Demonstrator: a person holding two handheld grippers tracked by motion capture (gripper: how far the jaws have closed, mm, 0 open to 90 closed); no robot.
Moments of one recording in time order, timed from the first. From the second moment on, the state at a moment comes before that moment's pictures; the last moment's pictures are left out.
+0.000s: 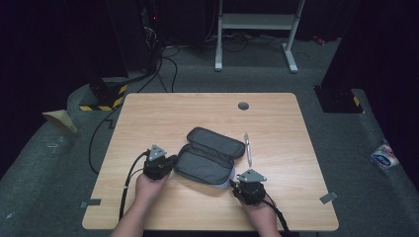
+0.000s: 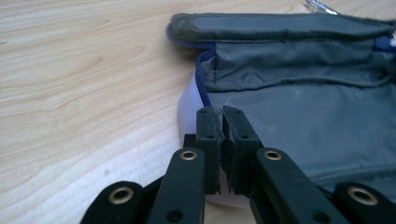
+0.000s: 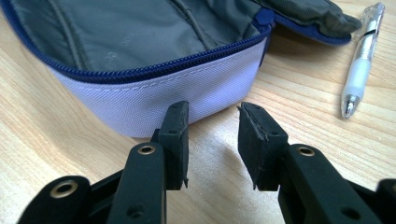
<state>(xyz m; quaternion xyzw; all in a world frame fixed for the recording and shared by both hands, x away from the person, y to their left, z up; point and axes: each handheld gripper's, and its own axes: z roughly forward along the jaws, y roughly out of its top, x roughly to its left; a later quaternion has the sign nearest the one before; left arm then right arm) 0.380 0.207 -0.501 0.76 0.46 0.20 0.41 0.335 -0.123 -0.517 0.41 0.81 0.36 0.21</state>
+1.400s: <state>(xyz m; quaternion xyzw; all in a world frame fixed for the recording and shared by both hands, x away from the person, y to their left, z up) 0.340 0.227 -0.516 0.77 0.48 0.19 0.37 0.352 -0.127 -0.517 0.40 0.82 0.36 0.19</state>
